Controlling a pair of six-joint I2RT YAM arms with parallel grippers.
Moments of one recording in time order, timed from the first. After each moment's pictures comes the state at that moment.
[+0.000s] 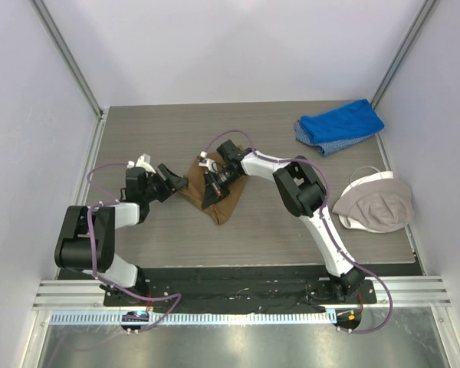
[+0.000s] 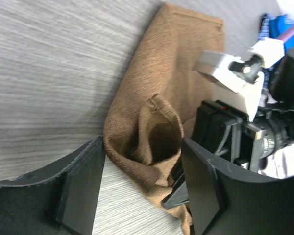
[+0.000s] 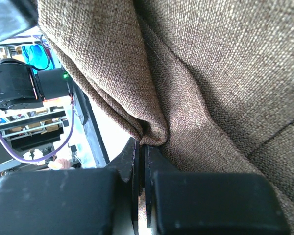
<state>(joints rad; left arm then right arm) -0.05 1.52 0.50 0.49 0.37 -0.73 0.65 2.46 1.84 -0.54 -1.00 0.22</state>
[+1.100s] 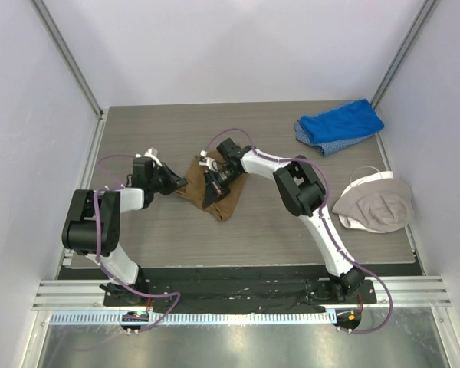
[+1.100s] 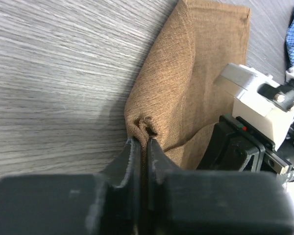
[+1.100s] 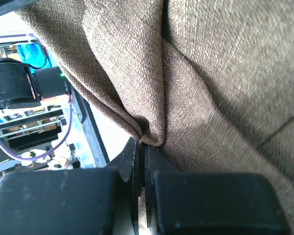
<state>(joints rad) -0.08 1.67 0.67 0.35 0.36 -0.72 0.65 2.48 1.88 -0.61 -0.99 0.20</state>
